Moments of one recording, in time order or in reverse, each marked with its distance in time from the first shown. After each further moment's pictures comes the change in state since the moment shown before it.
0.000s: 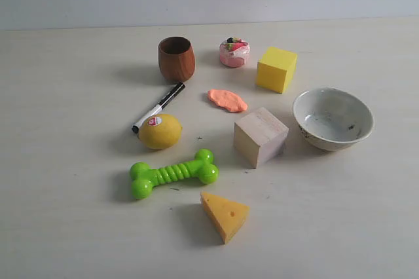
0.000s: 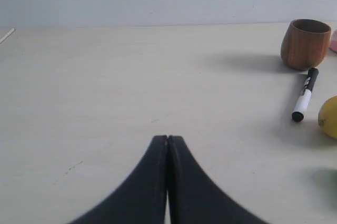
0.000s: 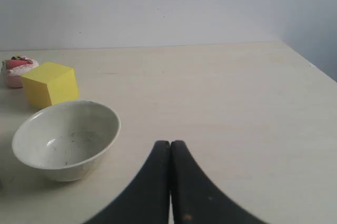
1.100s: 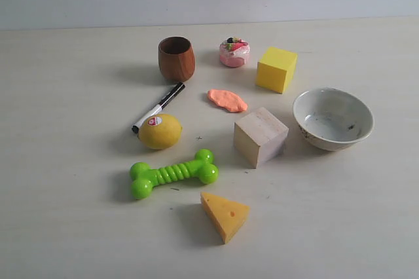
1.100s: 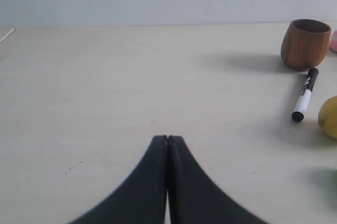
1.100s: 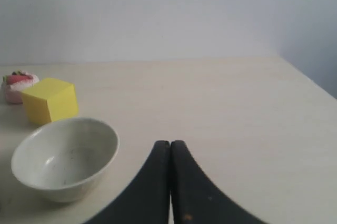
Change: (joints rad) left arm 0.000 0.000 0.000 0.000 0.000 0.000; right arm 0.000 0.000 0.000 0.000 -0.065 0.000
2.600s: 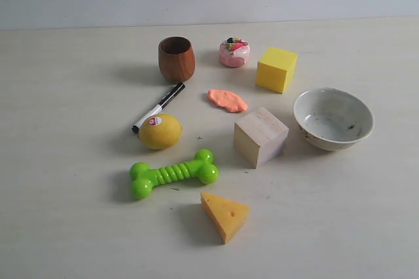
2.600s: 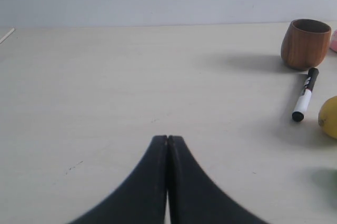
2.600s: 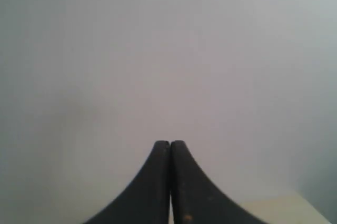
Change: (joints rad) left arm 0.000 0.000 0.000 0.000 0.000 0.000; right arm 0.000 0.304 -0.735 0.068 0.121 0.094
